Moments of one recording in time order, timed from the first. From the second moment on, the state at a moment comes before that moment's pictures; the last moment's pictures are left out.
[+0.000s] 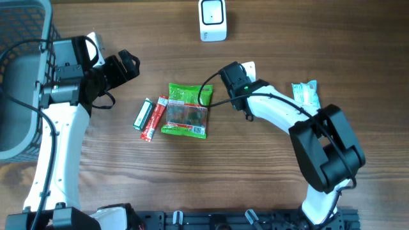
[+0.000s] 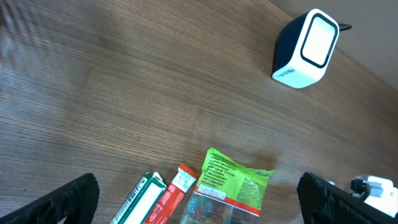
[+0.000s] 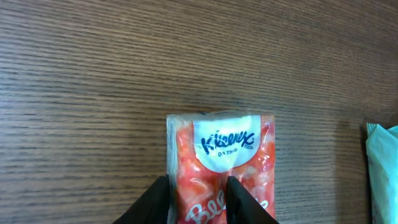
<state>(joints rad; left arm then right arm) 0.10 1.43 1.22 -0.68 0.27 -0.38 0.52 1.96 1.17 -0.47 0.50 0.32</state>
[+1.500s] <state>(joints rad) 0.10 1.43 1.22 -0.68 0.27 -0.38 0.33 1.44 1.61 -1.00 -0.51 0.31</state>
